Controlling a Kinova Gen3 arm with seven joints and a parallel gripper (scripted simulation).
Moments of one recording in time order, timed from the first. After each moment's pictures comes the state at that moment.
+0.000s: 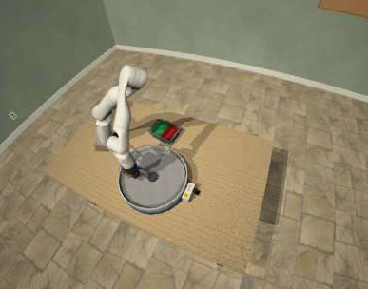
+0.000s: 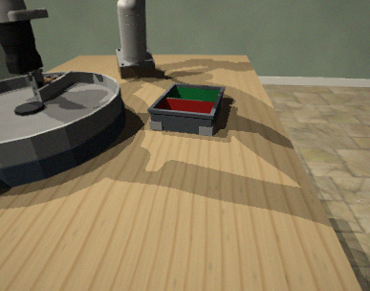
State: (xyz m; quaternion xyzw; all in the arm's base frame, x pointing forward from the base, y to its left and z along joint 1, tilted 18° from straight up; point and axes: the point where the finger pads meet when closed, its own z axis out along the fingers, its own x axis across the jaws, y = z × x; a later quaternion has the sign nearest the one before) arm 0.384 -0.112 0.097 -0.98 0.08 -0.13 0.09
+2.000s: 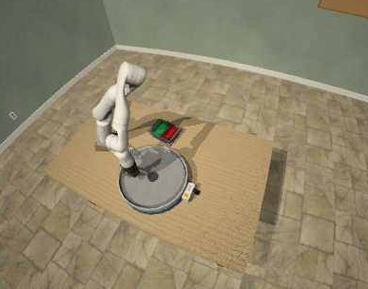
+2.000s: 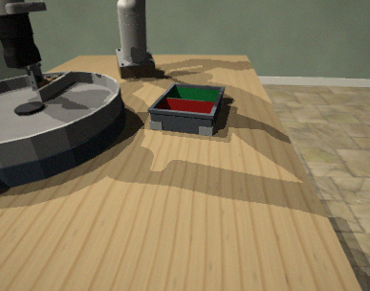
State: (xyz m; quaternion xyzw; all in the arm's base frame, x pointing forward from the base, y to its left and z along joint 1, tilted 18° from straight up) arm 0.379 -0.115 0.110 -0.98 0.08 -0.13 0.09
